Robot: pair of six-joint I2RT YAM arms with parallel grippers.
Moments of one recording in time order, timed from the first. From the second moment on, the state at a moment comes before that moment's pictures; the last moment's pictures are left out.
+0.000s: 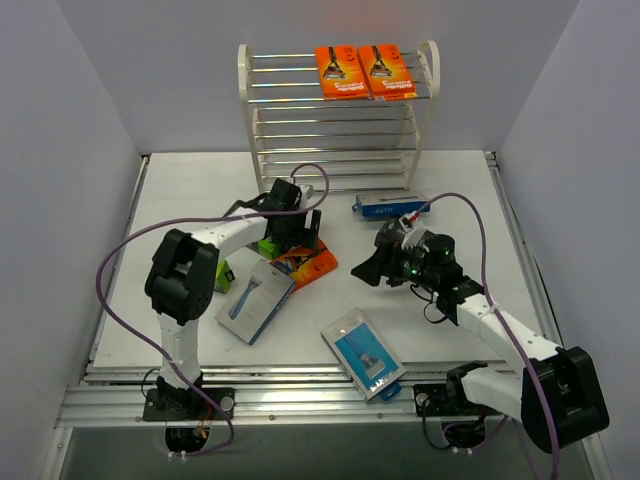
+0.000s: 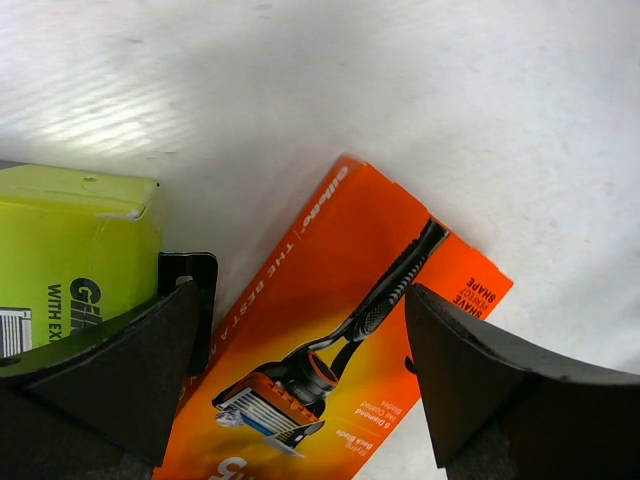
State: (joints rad) left arm -0.51 2.00 1.45 -0.41 0.13 -0.29; right arm 0.33 1.10 0.48 0.19 -0.56 0.52
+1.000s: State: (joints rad) left arm -0.61 1.94 1.37 -0.40 0.23 -0.28; right arm 0.42 1.25 0.38 0.37 -0.49 0.69
